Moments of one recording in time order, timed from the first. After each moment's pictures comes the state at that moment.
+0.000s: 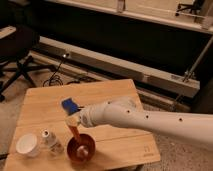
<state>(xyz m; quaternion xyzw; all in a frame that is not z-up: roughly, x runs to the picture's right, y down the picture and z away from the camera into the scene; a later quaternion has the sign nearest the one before) -0.157 0.128 0.641 0.29 -0.36 -0.72 0.51</state>
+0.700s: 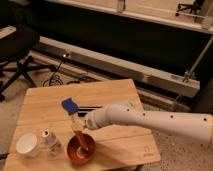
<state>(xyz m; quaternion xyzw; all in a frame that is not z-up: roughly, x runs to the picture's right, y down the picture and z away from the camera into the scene) -0.140 0.168 0.690 0.26 -0.40 -0.72 0.50</state>
